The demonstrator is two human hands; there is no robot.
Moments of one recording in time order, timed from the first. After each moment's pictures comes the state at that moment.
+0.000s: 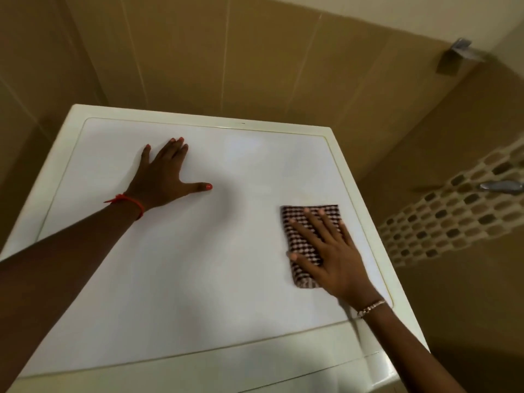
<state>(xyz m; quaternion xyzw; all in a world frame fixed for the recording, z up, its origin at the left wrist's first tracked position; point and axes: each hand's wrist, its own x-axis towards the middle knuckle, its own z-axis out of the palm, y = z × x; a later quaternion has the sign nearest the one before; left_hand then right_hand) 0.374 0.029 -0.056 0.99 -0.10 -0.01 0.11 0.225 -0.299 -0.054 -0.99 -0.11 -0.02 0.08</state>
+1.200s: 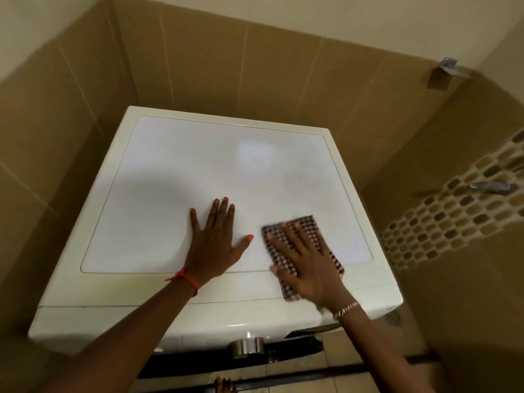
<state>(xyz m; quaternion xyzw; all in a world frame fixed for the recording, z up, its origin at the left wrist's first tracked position) 0.170 -0.038 -0.066 0.99 -0.10 0.00 0.09 0.128 -0.258 -0.051 -0.98 -0.18 0.05 0.08</state>
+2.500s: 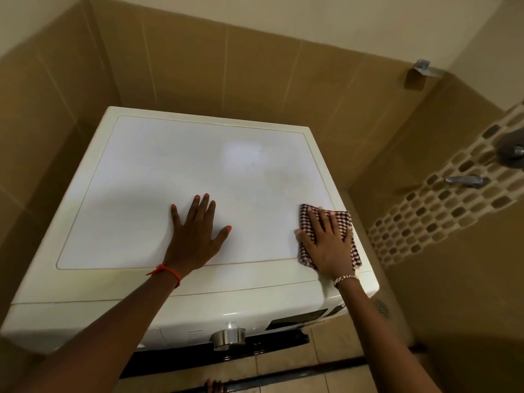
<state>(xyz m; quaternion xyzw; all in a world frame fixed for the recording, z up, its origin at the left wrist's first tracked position) 0.171 -0.037 -0.072 0.99 -0.11 0.03 0.13 0.145 -0.313 -0.046 -1.00 0.06 0.01 0.07</state>
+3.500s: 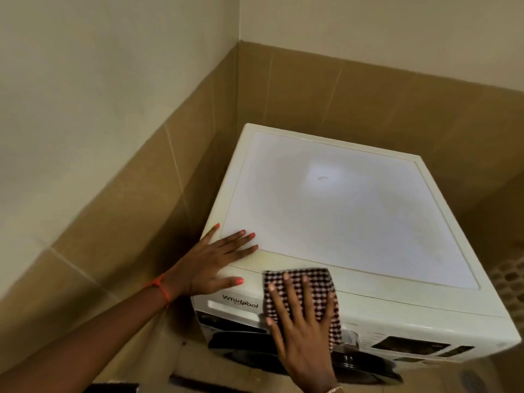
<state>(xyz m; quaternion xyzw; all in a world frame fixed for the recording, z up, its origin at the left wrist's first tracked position) 0.066 0.177 -0.063 0.95 -0.29 -0.01 0.09 -0.001 -0.073 -0.106 -0.96 -0.23 -0.18 0.01</state>
